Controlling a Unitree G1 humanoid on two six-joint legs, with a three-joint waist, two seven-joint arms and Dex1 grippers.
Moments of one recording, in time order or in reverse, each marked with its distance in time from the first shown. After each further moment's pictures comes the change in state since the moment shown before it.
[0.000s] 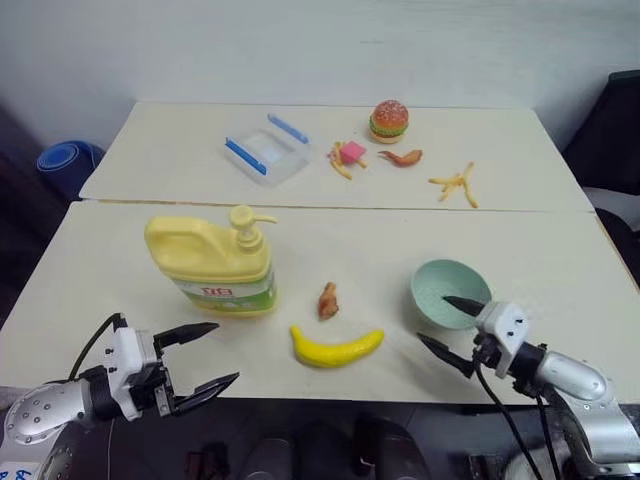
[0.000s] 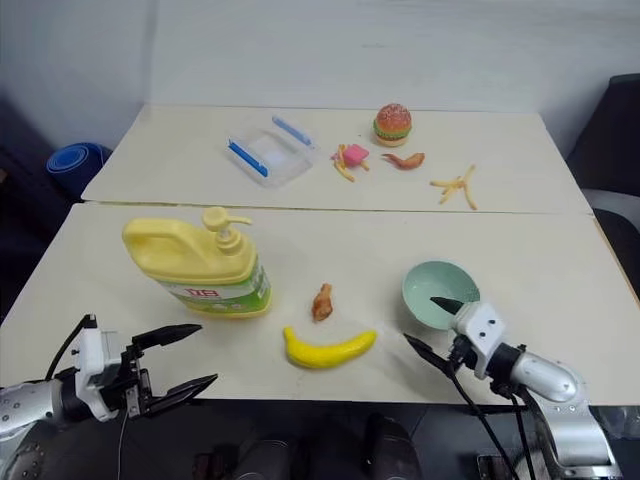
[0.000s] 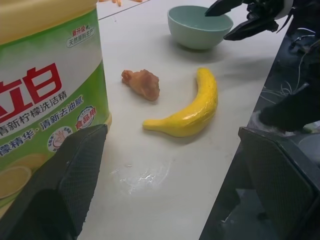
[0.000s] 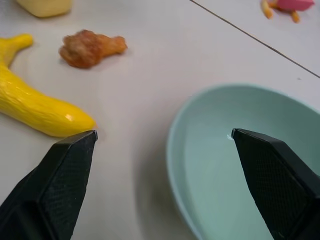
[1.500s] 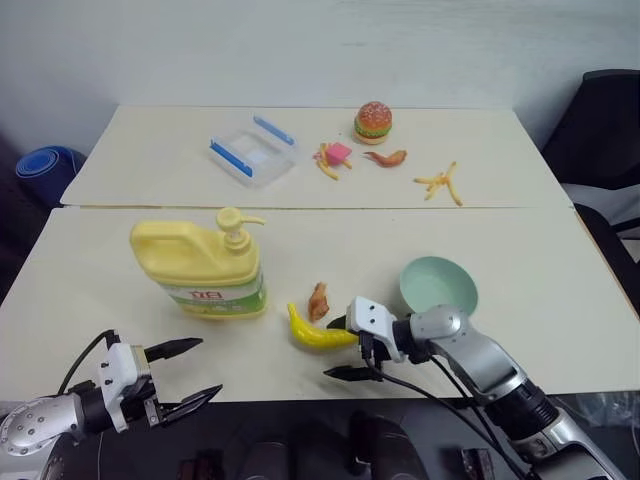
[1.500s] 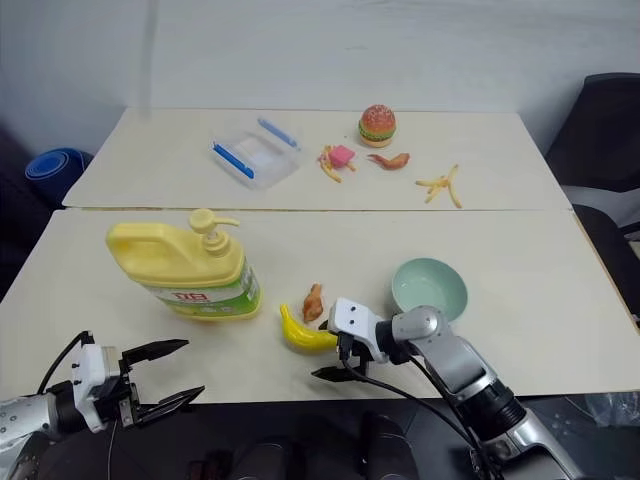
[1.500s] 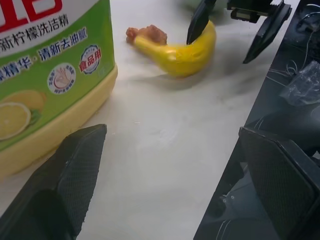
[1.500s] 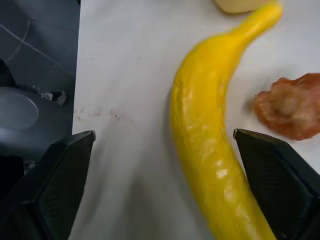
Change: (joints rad) left arm 0.016 -0.019 0.004 0.191 0.102 -0.134 -0.068; right arm -0.503 0.139 0.565 0.104 -0.179 0.407 0.154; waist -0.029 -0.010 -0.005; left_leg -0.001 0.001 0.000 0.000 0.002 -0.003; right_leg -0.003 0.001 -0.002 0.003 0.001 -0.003
